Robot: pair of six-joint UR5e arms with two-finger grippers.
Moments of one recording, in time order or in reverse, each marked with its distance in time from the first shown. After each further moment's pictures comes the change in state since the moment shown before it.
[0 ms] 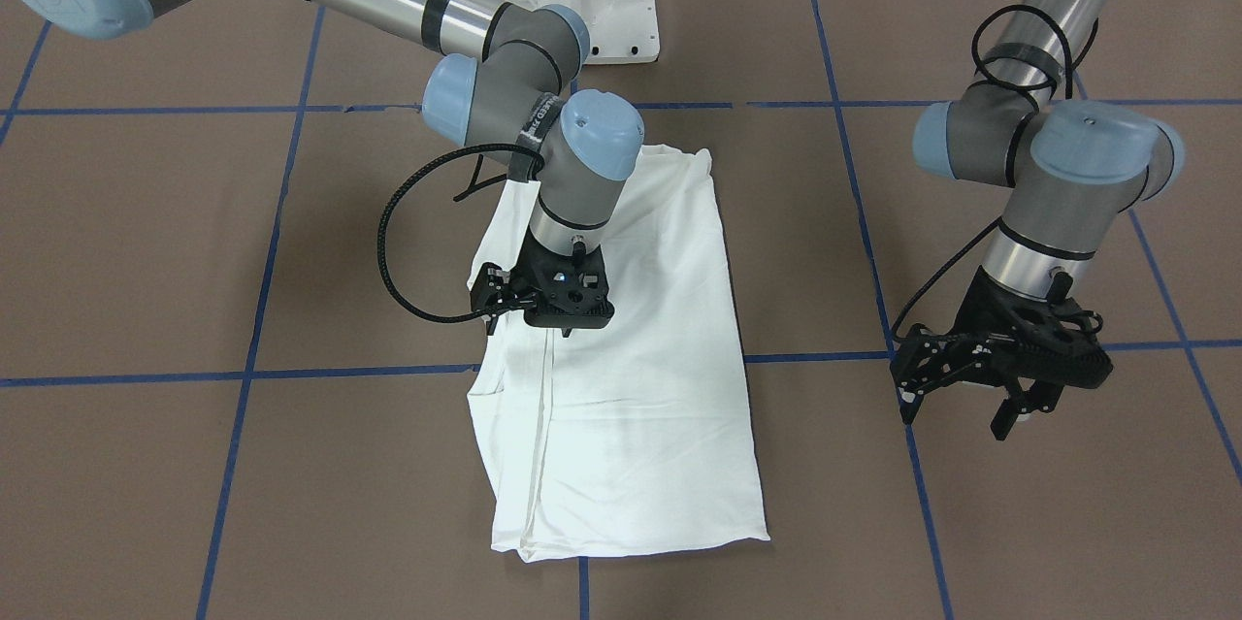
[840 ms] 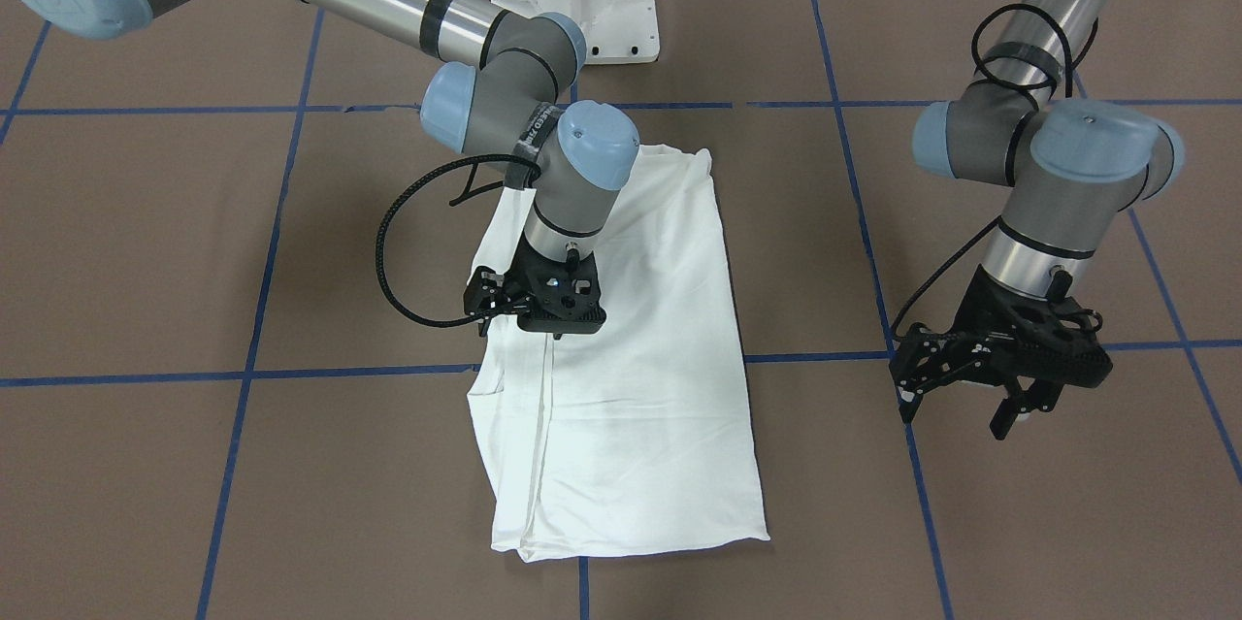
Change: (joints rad) left arm 0.000 0.000 -0.003 0.000 0.000 0.000; right arm -0.002 -0.007 -0.014 -0.003 -0.001 0.004
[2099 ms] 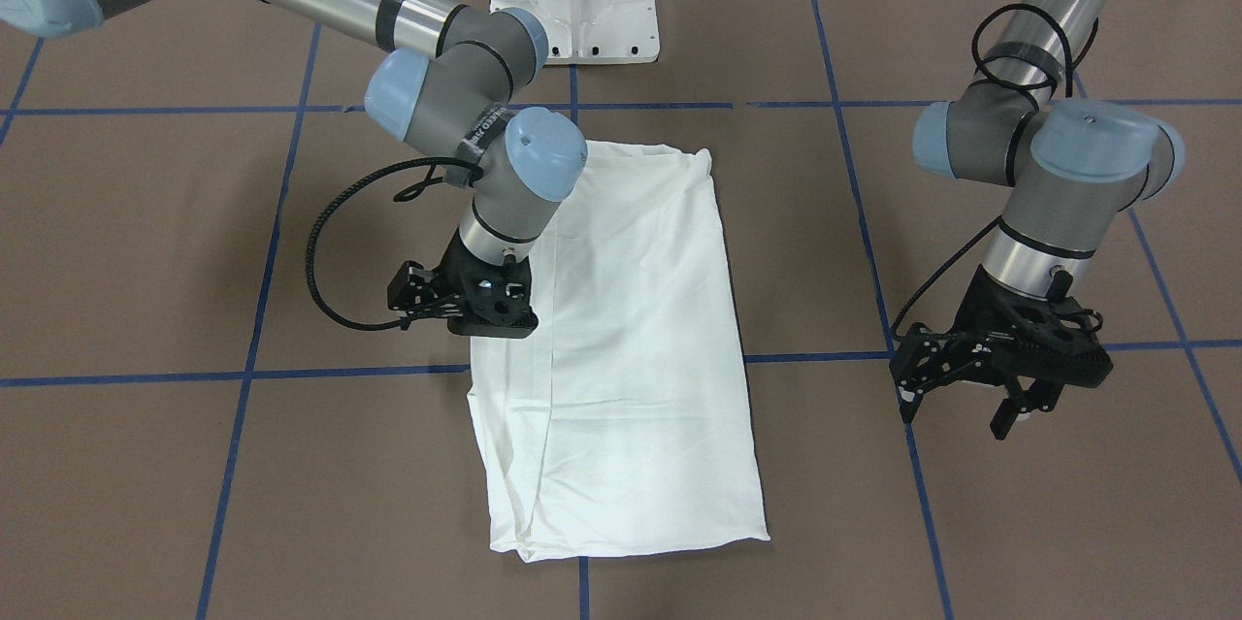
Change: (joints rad) left arm 0.000 0.001 -0.001 0.000 0.000 0.000; right arm 0.040 -0.137 0.176 -0.198 -0.011 -0.105
